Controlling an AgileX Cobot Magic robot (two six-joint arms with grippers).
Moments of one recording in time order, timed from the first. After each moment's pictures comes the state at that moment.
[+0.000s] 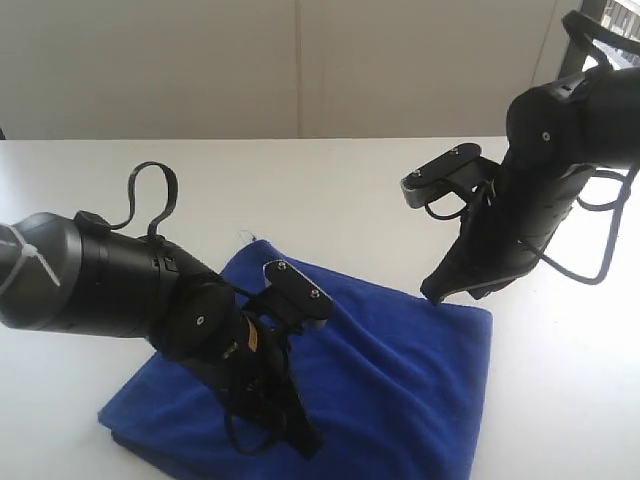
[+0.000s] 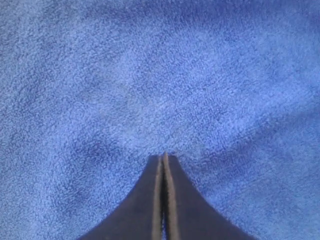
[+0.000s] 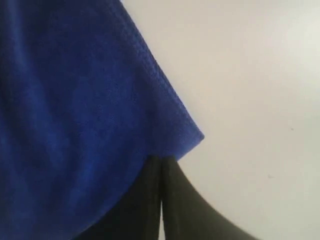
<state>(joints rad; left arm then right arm) -0.86 1.82 -0.94 -0.07 0.41 0.10 0.24 1.71 -1.13 -0.10 0.82 -0.18</state>
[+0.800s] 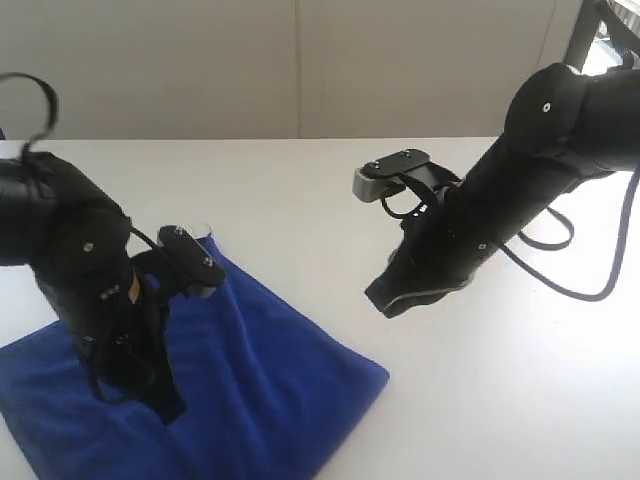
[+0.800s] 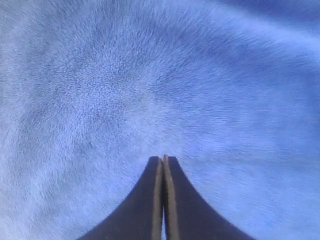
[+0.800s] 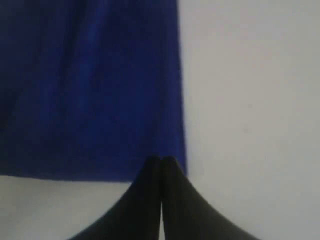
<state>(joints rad) -0.67 1.59 -0.91 0.15 0.80 0.09 0.24 1.71 -1.13 0.53 0.86 -0.72</state>
